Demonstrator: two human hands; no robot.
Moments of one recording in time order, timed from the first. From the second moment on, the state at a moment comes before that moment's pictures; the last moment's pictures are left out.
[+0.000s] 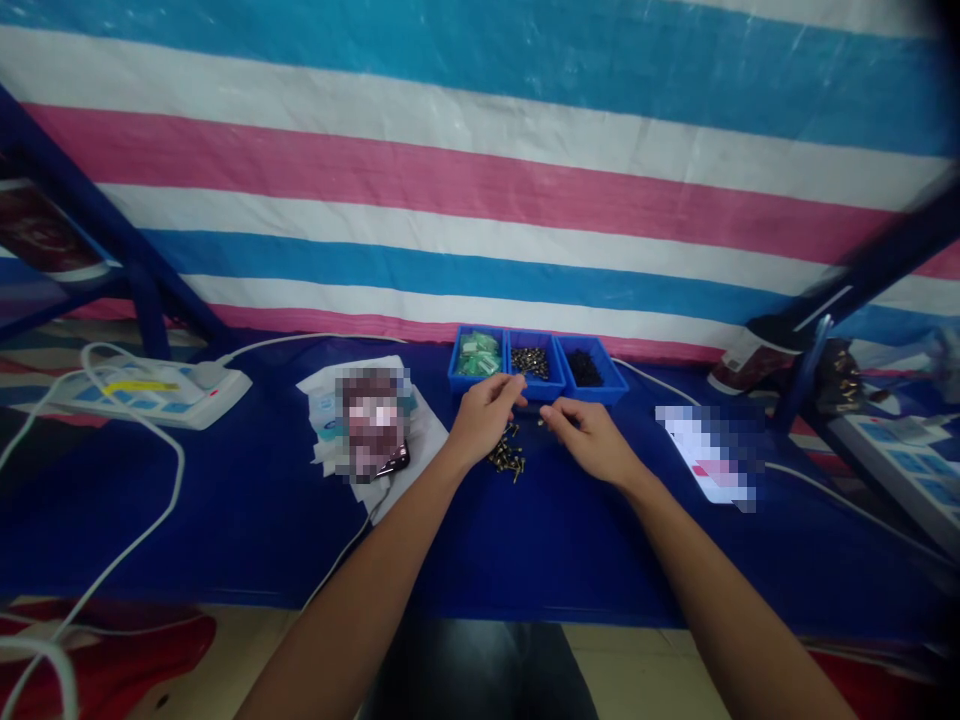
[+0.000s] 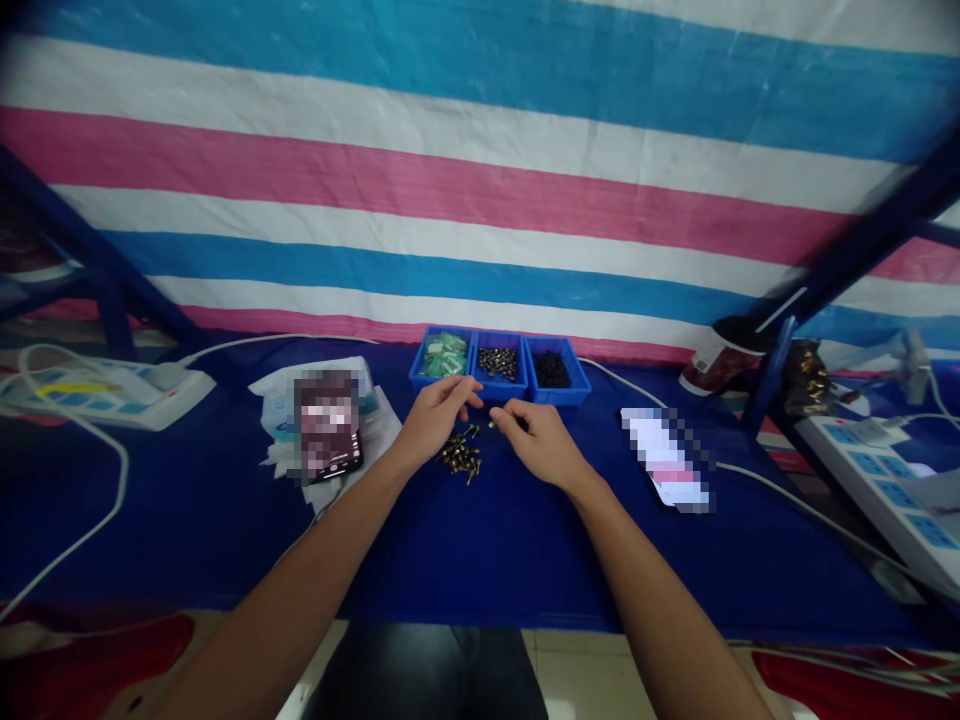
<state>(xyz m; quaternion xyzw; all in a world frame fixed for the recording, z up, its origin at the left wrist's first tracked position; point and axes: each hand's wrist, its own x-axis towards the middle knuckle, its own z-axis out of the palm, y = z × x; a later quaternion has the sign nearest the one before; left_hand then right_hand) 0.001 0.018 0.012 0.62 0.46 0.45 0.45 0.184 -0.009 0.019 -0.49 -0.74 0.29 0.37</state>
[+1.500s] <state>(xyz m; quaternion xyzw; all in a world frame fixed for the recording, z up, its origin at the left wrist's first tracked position) 0.007 0.010 0.014 0.68 0.39 0.43 0.45 0.181 -0.003 0.008 -0.47 -0.67 0.40 0.41</state>
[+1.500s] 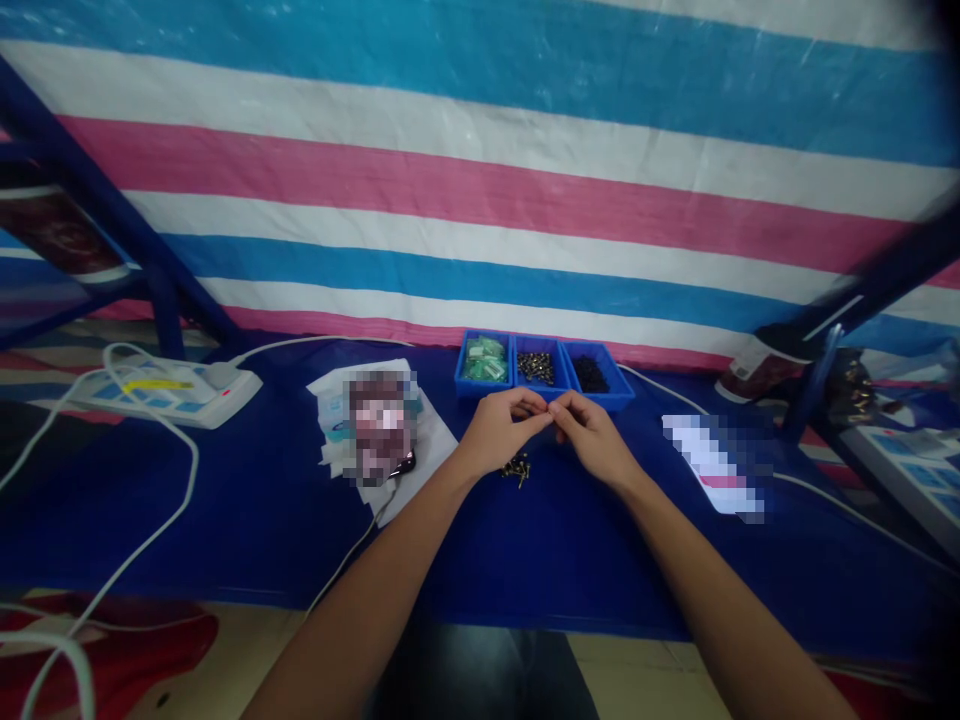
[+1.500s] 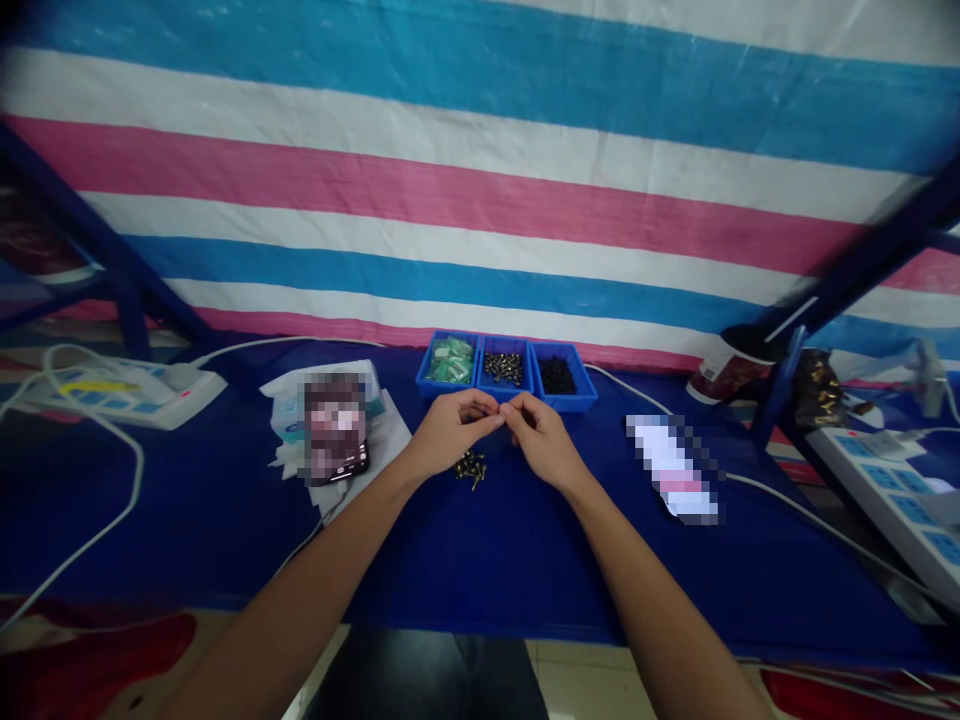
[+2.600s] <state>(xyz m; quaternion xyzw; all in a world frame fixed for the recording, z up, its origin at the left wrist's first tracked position) -0.003 0.016 0.018 0.63 0.45 0.50 0.39 0.188 0.002 0.009 -0.52 -0.55 0.46 0.46</state>
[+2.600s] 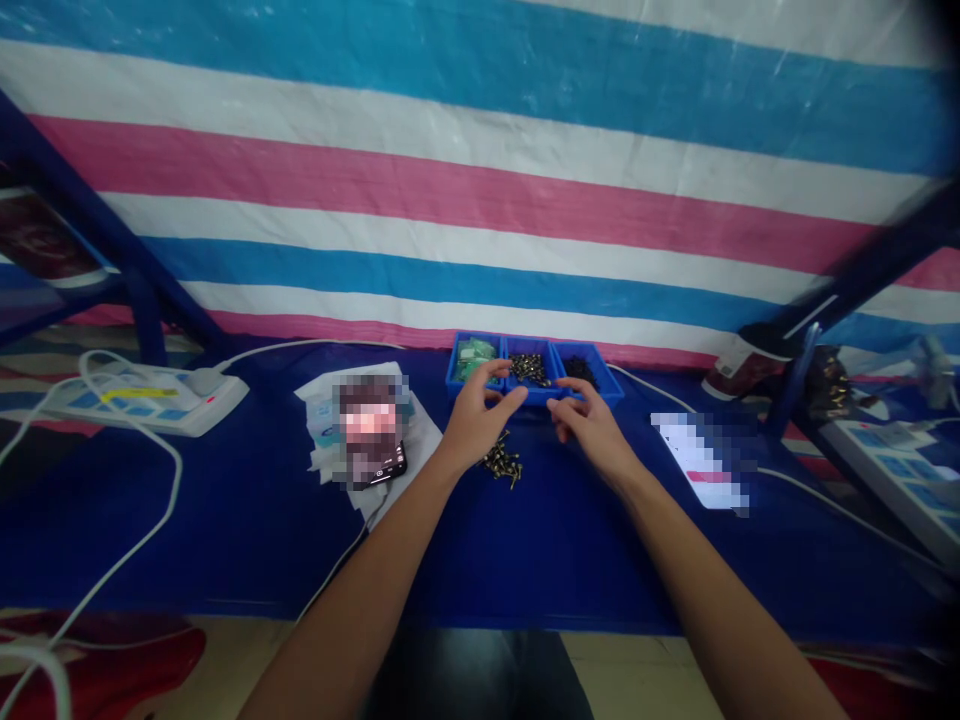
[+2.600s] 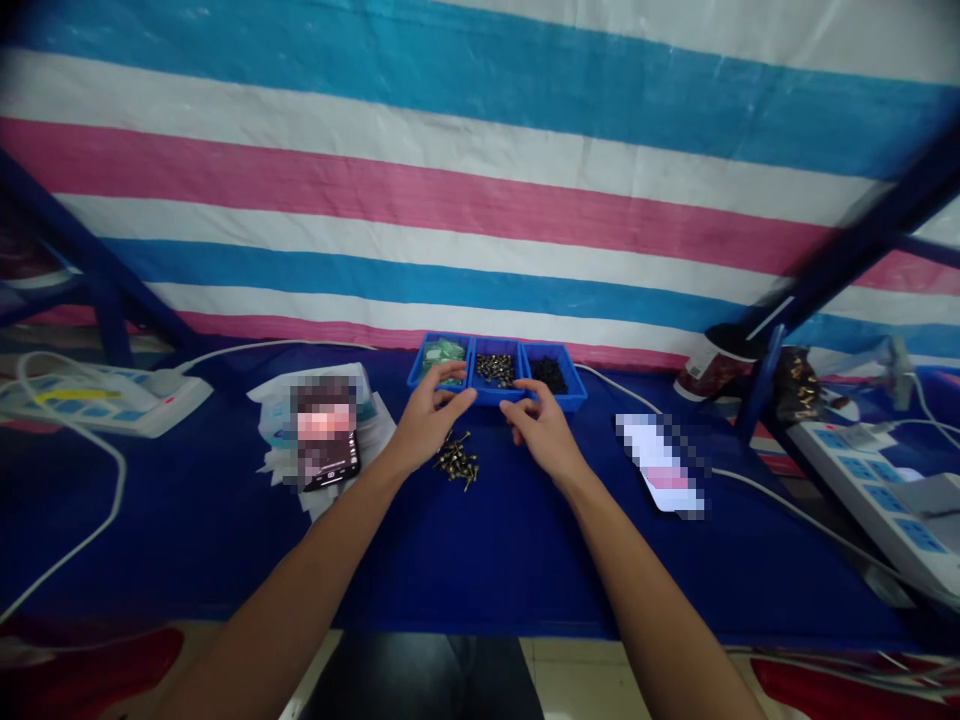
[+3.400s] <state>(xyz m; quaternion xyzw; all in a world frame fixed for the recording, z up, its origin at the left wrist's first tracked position) -0.002 0.023 0.003 0.62 0.53 0.48 0.32 0.166 -0.007 -0.013 -0.47 -0.84 0.16 0.21</state>
